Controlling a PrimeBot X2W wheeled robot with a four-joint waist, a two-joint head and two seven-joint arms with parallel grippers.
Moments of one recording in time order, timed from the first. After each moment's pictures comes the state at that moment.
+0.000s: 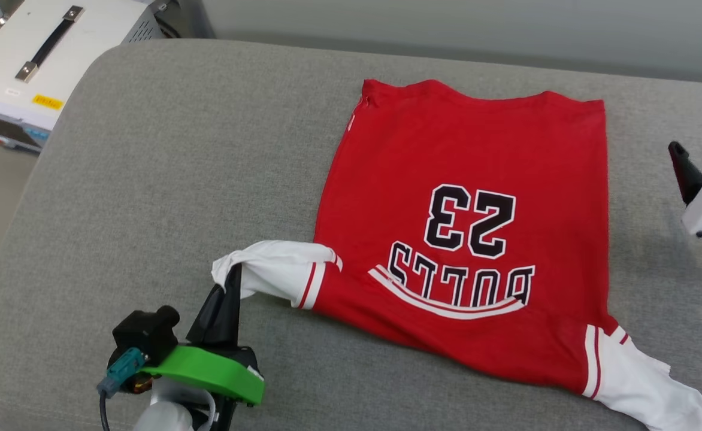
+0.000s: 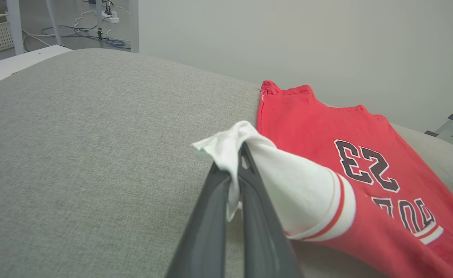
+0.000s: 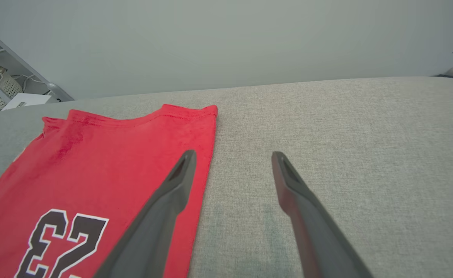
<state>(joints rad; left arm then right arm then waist) -0.06 0.17 -0.19 0.15 -0.46 -0.09 -0.26 -0.57 -0.33 -0.11 0.51 0.41 0.13 0.27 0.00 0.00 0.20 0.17</state>
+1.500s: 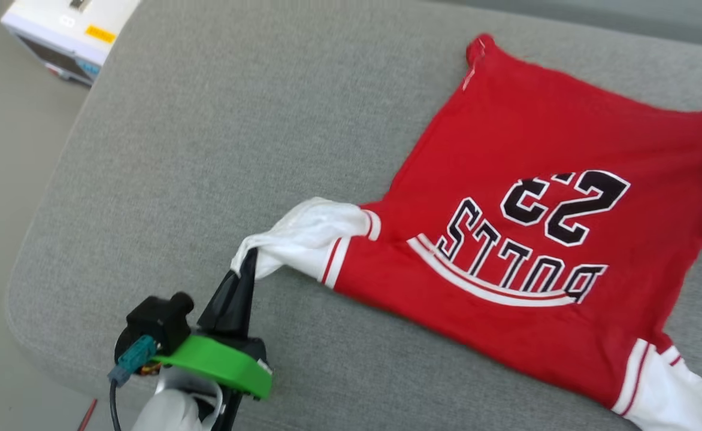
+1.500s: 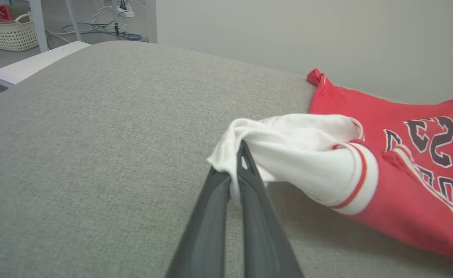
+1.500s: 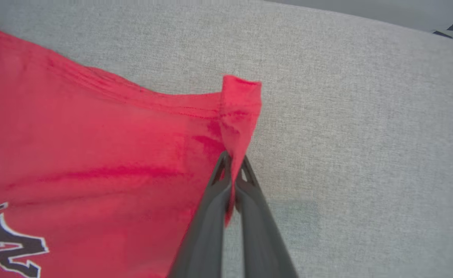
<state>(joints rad) -0.12 0.16 -0.22 0.15 -0.41 -0.13 -0.26 -0.95 -0.55 0.04 0.76 0.39 0.13 0.85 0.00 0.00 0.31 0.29</state>
